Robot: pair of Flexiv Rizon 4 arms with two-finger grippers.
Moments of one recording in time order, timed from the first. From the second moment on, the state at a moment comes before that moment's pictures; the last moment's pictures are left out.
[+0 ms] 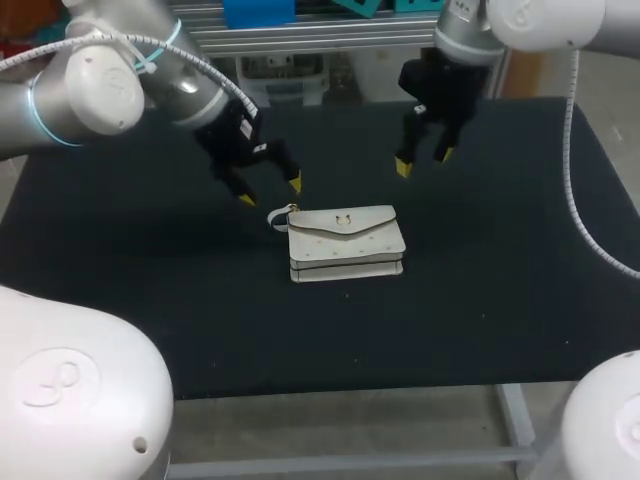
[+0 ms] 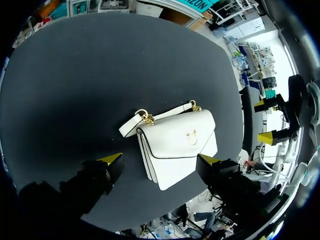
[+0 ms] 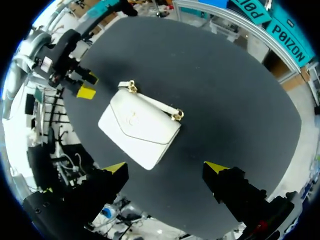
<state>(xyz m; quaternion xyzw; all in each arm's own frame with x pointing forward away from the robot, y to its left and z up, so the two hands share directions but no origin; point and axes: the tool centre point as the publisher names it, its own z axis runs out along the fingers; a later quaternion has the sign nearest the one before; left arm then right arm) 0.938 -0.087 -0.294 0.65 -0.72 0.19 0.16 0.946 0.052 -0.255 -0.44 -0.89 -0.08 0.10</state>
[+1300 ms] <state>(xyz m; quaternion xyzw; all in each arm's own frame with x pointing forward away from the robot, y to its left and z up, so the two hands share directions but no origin) 0.936 -0.111 -0.343 0.84 -0.42 0.22 0.28 0.937 0.075 -0.327 -0.62 -0.66 -0.18 0.39</state>
